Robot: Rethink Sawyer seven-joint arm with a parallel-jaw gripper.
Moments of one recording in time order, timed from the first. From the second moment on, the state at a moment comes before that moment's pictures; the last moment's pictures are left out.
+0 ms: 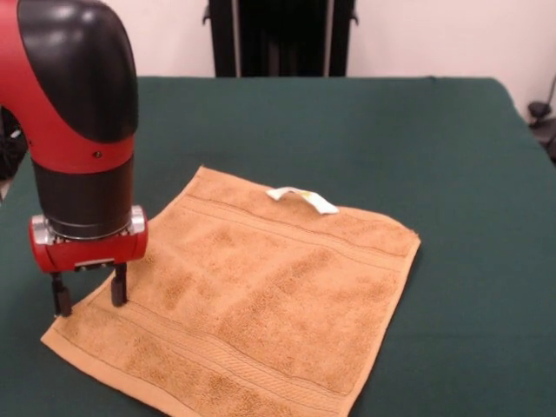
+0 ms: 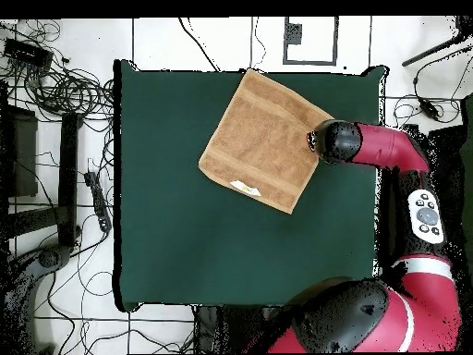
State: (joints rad) arm -0.56 -0.23 0.31 0.98 -0.53 0.72 1.25
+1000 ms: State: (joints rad) arm -0.55 -0.17 0.31 0.83 -0.54 0.71 1.25
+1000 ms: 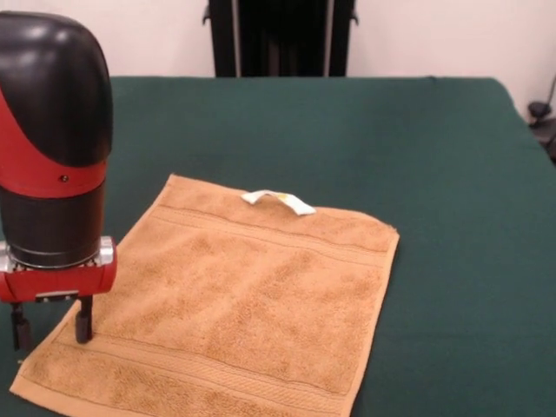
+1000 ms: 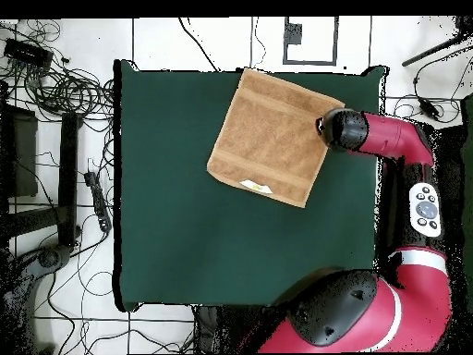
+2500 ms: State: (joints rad) arm -0.54 -0.16 0.25 0.83 -0.40 0.71 1.25
